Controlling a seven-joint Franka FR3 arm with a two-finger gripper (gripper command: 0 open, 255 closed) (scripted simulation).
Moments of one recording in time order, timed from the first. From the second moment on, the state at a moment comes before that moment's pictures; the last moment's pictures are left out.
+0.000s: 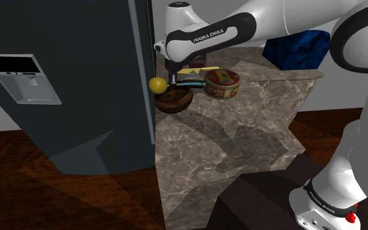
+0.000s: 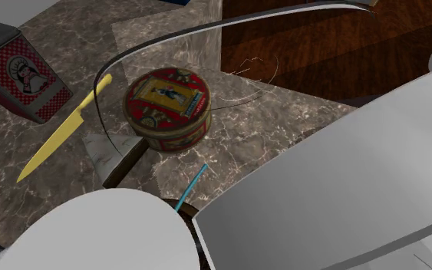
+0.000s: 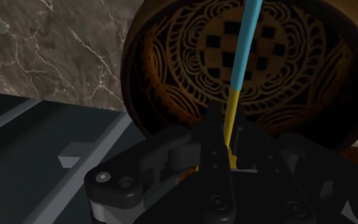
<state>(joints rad) 0.43 0.34 -0.18 -1.68 -0.02 2.19 -0.74</state>
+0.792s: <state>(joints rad) 0.43 0.33 -0.18 -1.68 -0.02 2.18 -0.73</state>
